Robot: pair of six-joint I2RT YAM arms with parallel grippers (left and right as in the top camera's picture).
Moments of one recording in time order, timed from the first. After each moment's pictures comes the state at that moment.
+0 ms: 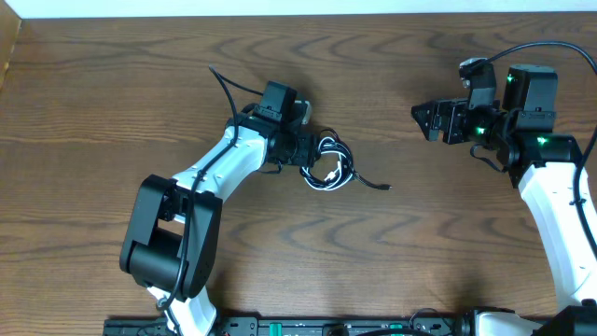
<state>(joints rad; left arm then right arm) -0.38 1.88 1.20 -0.50 0.31 -0.21 -0.02 1.42 1.11 -0.49 -0.51 0.05</state>
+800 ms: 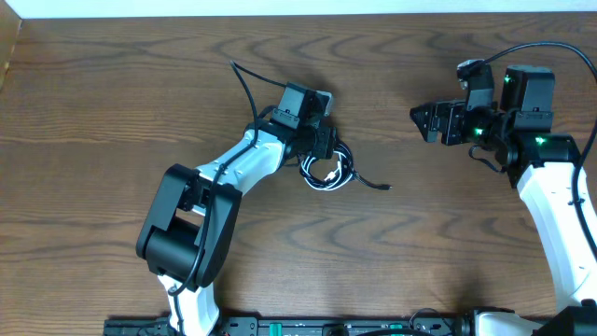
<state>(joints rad) -0.45 1.96 1.20 -0.24 0.29 -0.21 -0.01 1.42 1.11 -0.51 -0.50 0.05</state>
